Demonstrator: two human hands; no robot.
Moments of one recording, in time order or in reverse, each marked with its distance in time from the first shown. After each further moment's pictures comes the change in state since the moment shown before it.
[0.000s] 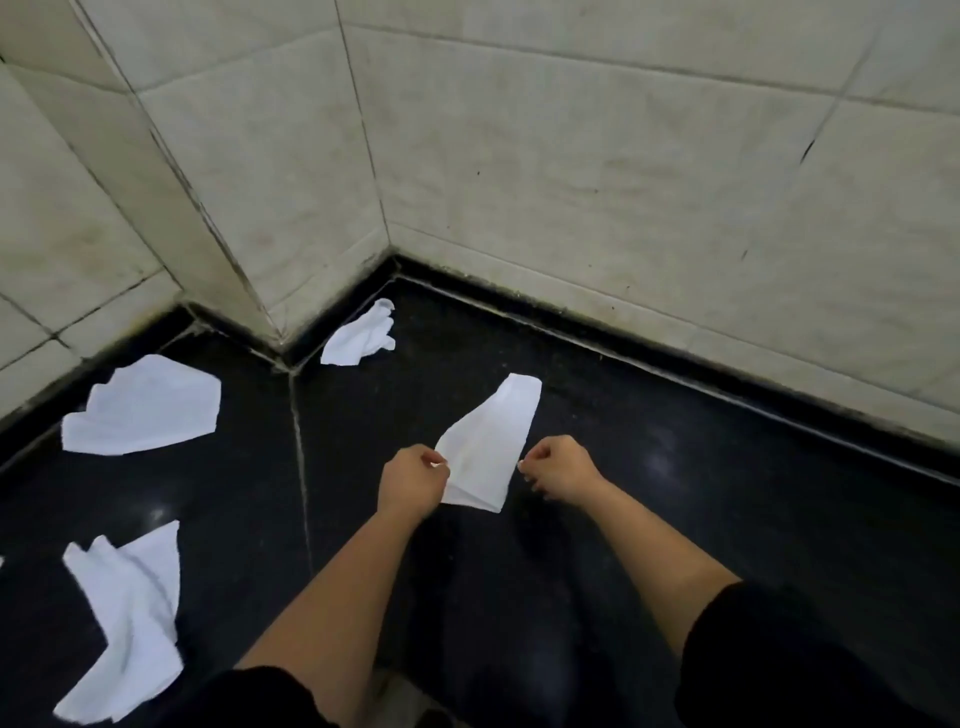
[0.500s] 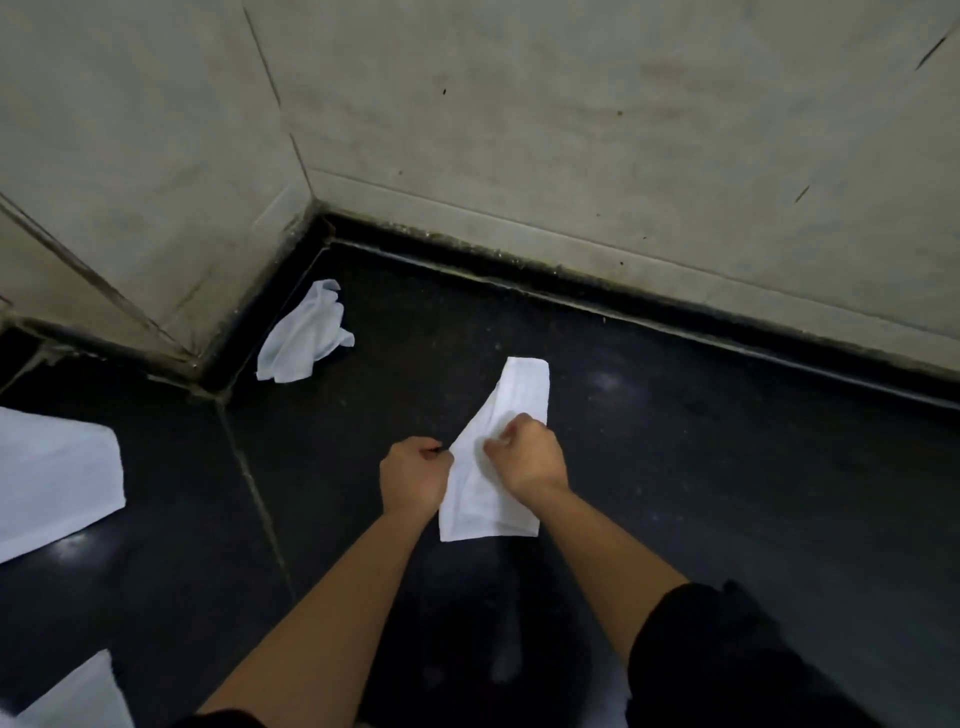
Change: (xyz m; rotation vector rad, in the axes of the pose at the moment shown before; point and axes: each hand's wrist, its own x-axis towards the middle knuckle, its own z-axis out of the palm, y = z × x) left_hand 0.113 -0.012 0.008 -0.051 -0.154 0.017; right_hand 0.082 -0.047 0.076 -0.056 0.297 0.212
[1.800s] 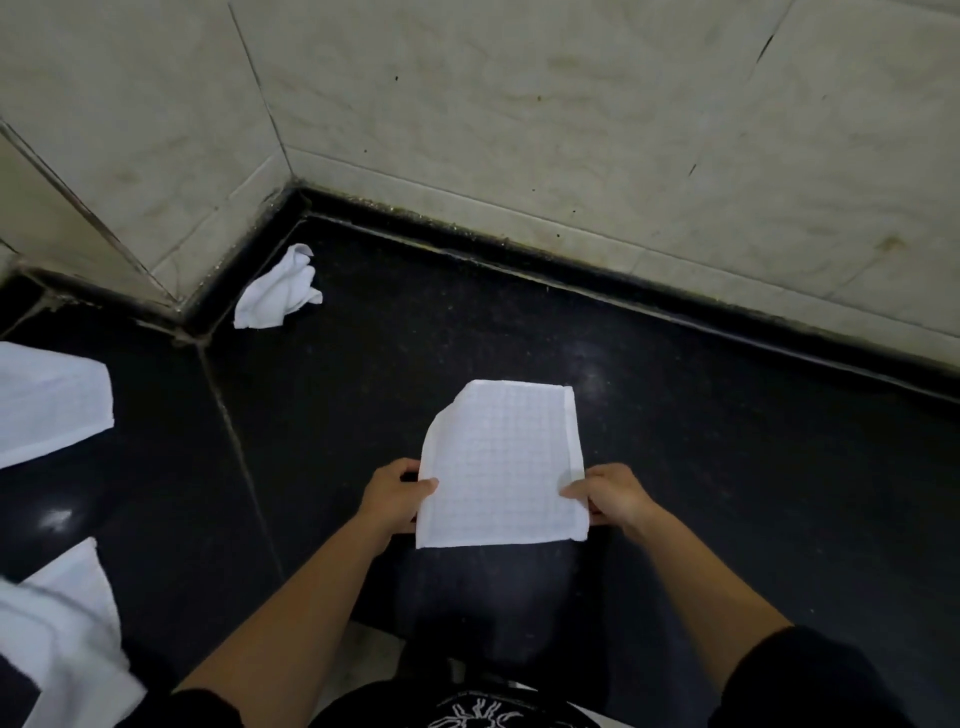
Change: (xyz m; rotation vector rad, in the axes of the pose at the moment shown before) left_hand -0.105 -0.035 0.030 -0.261 -0.326 -0.226; right_hand -0.077 0.171 -0.097 0.447 -0.249 0.290
